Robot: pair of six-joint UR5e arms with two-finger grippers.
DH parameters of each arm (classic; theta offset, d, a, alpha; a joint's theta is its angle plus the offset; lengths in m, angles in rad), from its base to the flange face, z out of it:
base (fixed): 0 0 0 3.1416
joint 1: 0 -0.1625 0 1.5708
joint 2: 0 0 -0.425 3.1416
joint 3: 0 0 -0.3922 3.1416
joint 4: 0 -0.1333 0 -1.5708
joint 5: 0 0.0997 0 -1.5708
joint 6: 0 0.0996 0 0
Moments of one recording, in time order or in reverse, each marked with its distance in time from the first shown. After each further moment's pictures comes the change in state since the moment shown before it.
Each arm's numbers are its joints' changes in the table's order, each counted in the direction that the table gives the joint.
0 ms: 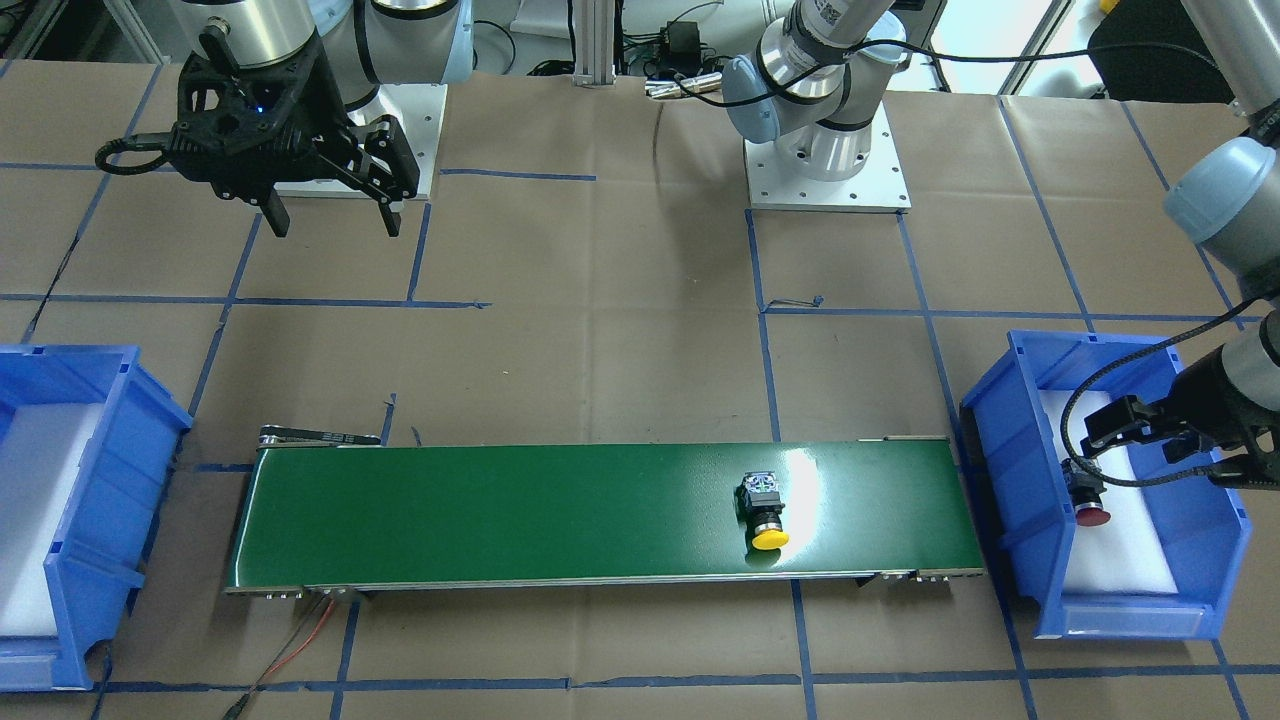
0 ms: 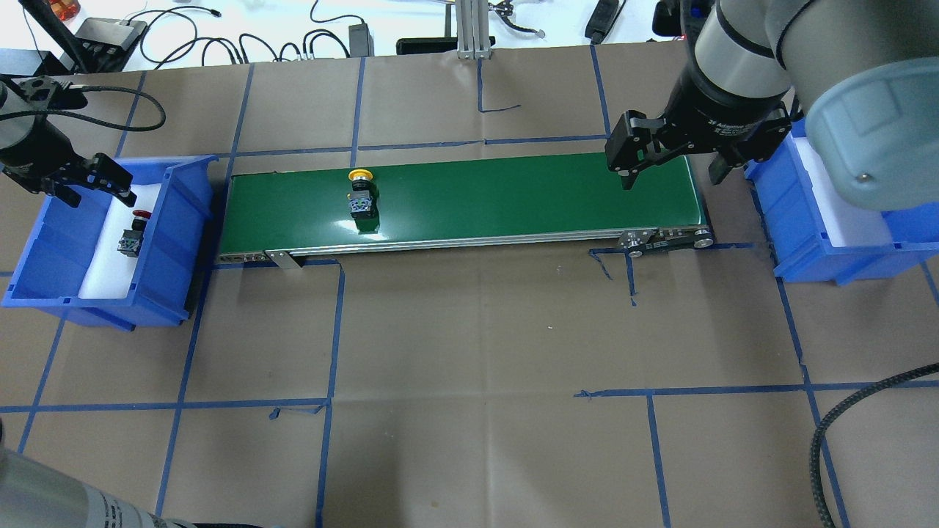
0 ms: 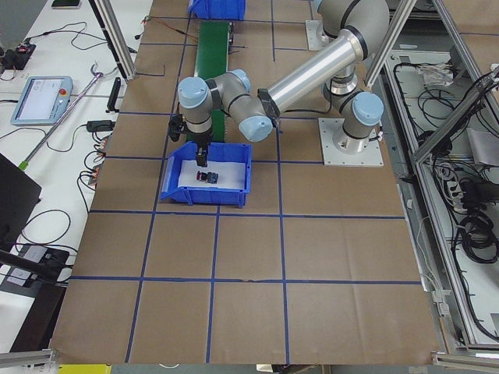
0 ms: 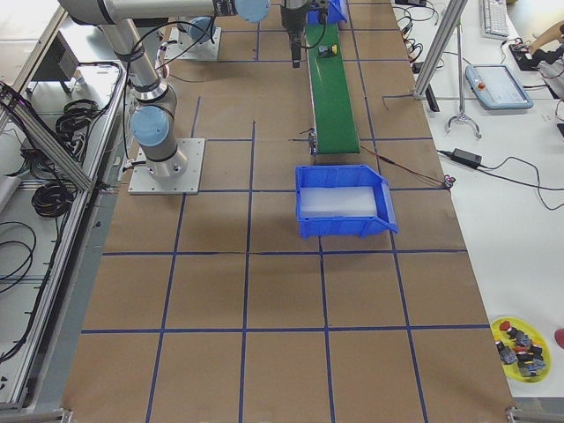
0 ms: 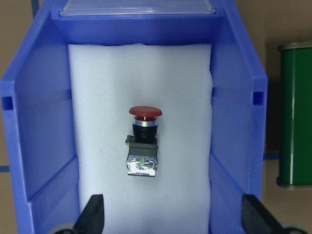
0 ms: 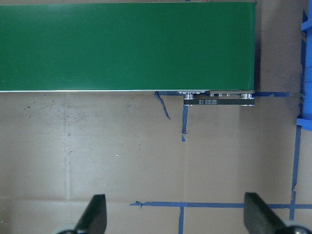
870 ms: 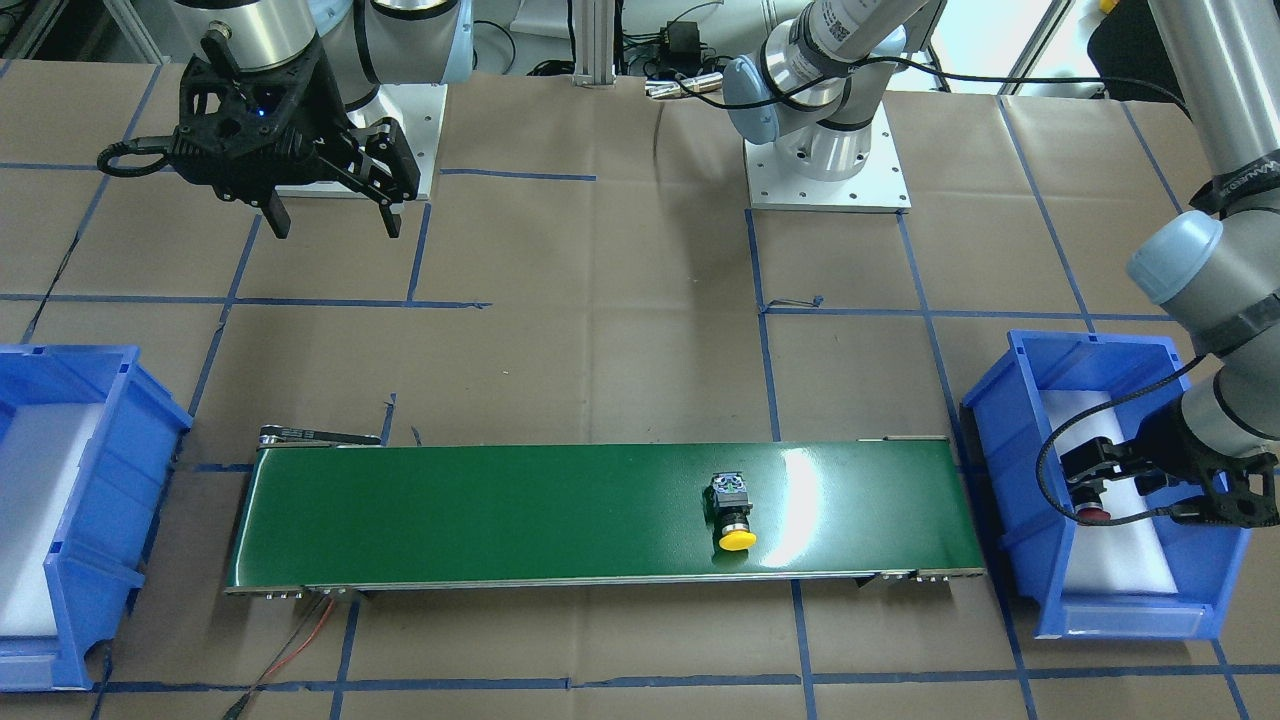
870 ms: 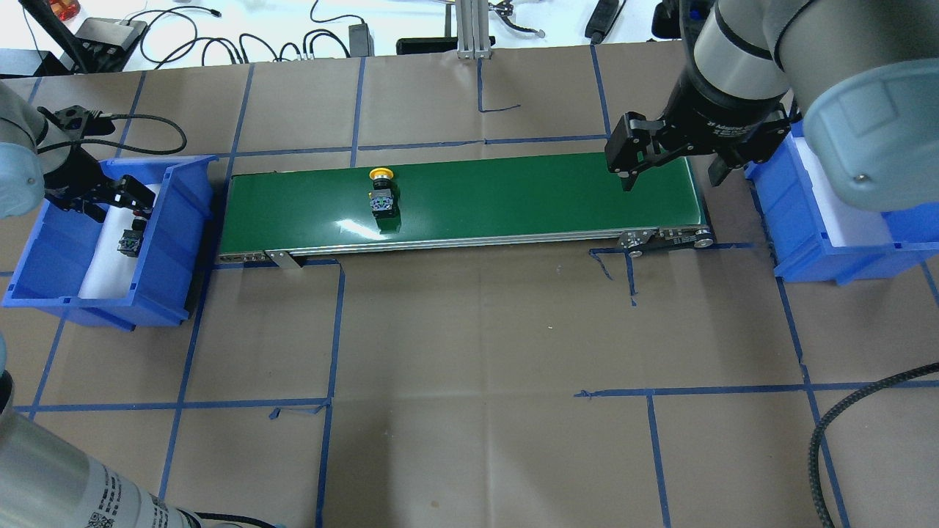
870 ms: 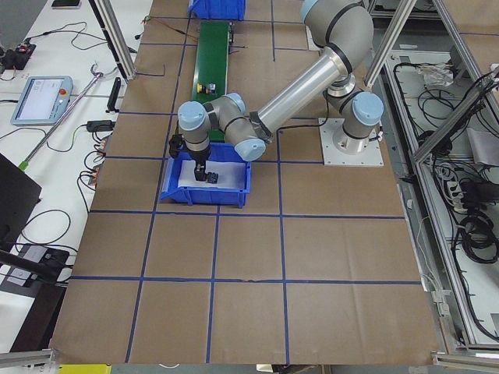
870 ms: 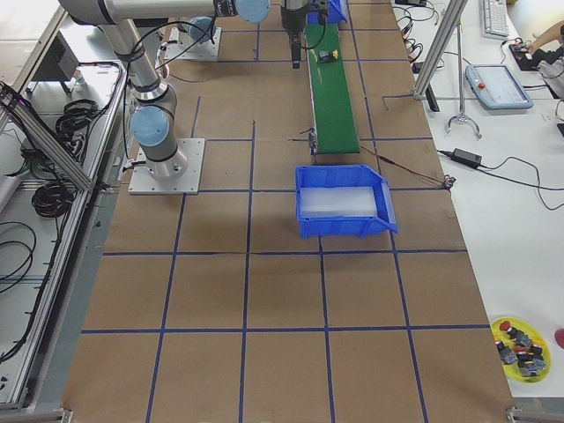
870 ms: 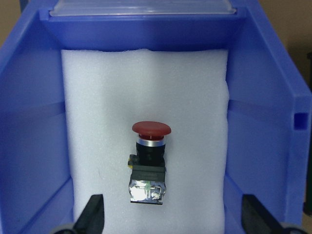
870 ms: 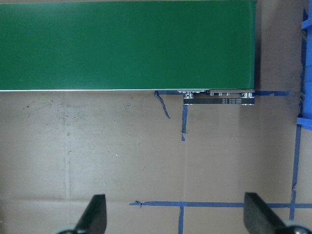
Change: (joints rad) left arm -0.008 0.096 -0.053 -0.158 -0.001 0.000; right arm 0.000 -0.001 0.004 0.001 -0.001 0.001
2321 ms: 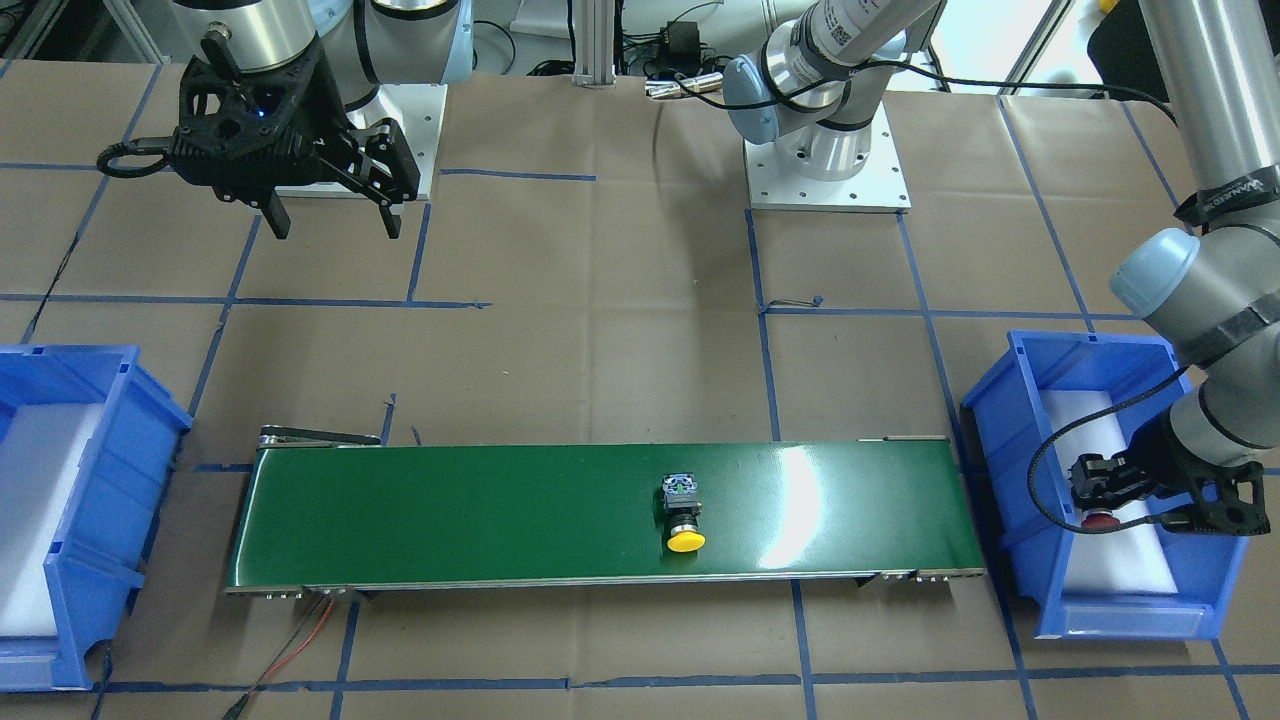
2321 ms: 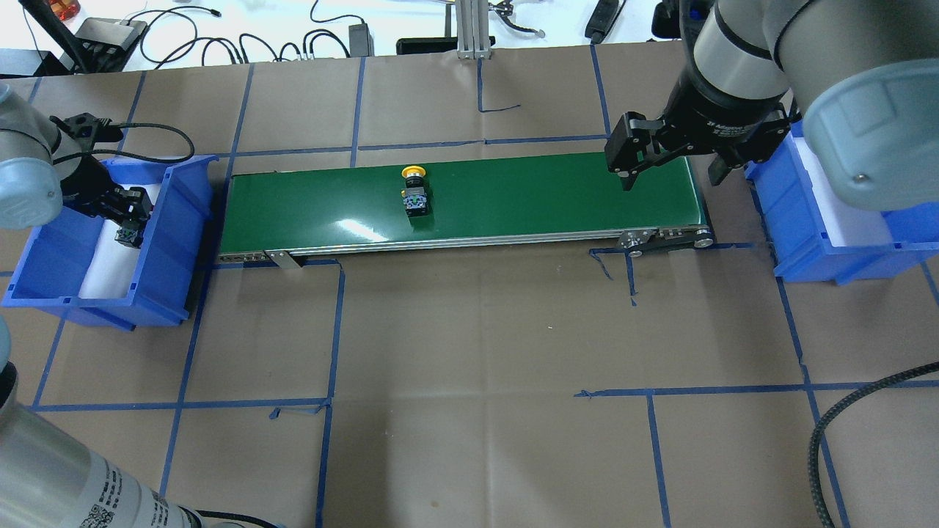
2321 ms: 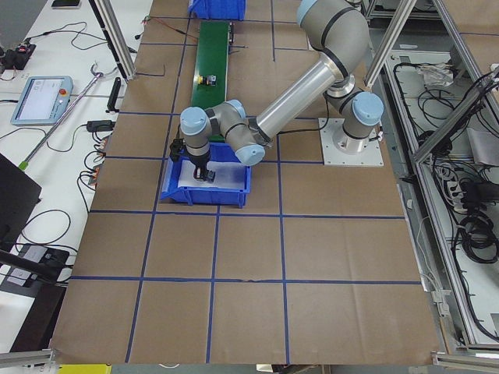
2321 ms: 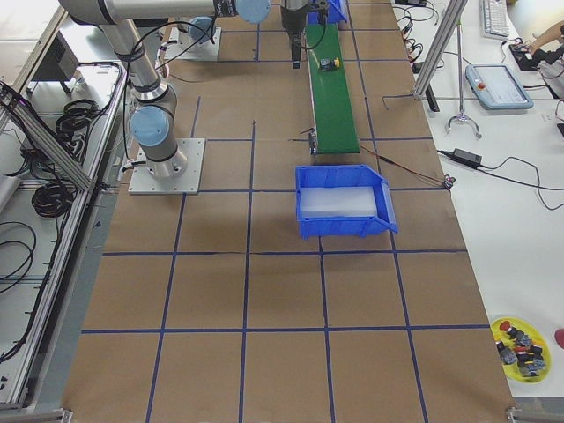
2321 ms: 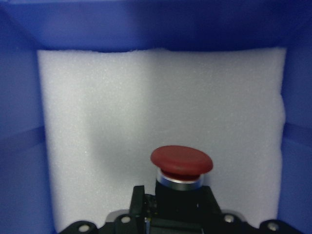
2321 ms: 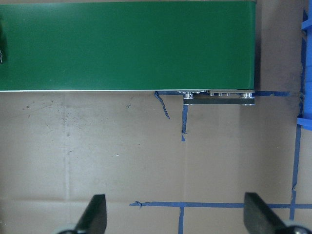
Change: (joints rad) left arm 0.003 0.014 0.002 -0.057 0.011 0.015; right arm 0.000 0.000 0.000 0.002 0.000 0.000
